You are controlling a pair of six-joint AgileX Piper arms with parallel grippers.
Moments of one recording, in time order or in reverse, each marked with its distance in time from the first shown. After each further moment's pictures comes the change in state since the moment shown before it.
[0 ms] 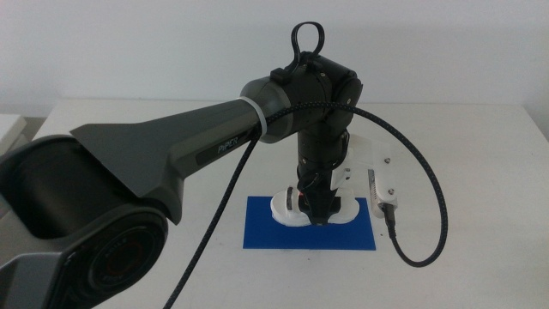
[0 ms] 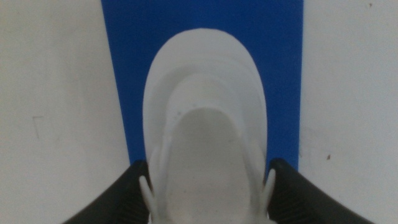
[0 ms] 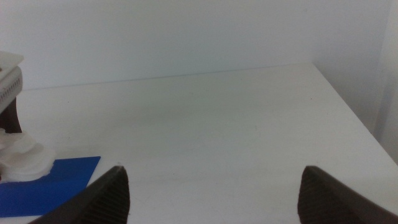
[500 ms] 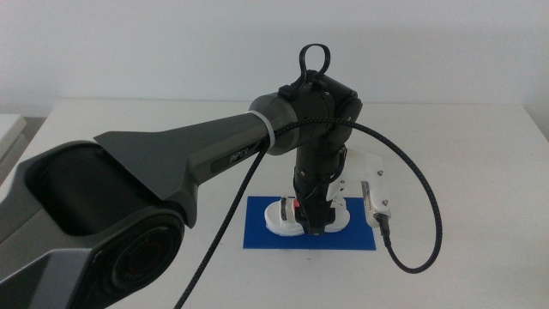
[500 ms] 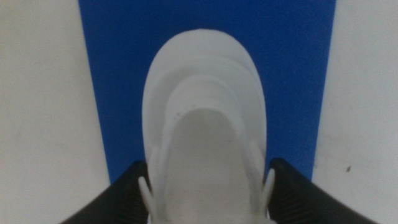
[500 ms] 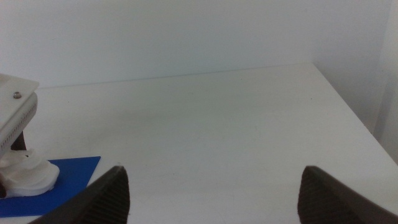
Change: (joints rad) left arm 0.000 0.054 0.002 0.041 0.000 -0.065; right arm 0.000 0.000 0.000 0.000 0.000 0.000
